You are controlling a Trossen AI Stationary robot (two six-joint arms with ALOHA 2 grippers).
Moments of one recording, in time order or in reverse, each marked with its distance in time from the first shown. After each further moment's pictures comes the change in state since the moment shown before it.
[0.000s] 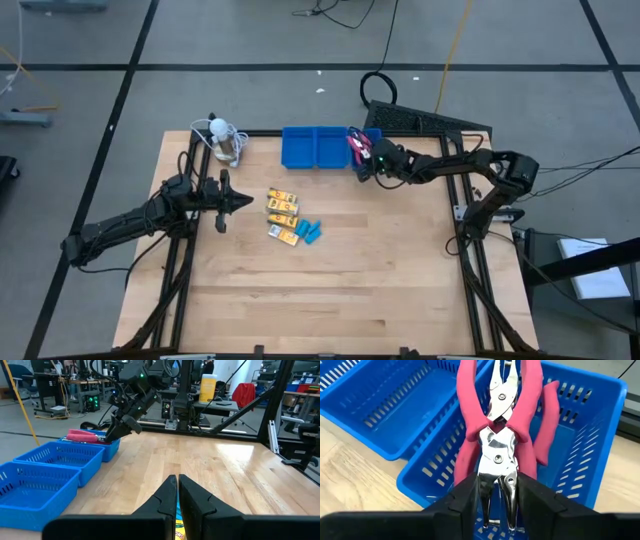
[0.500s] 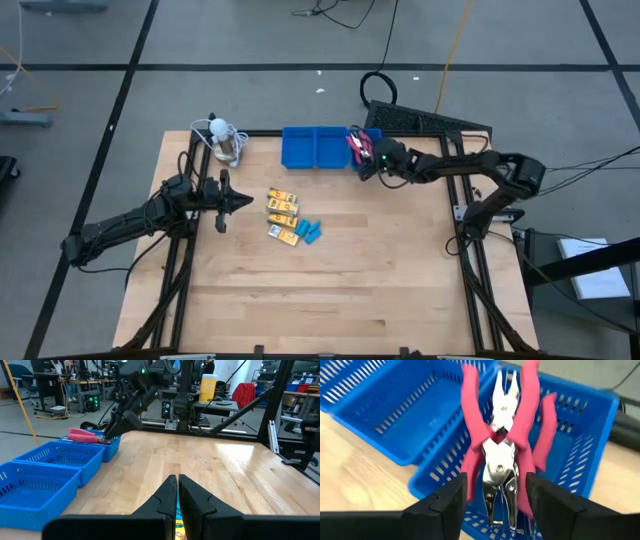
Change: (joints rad) left arm 0.000 0.000 0.000 0.000 0.000 0.000; right arm 0.001 -0.057 -0.001 -0.018 -0.004 -0.022
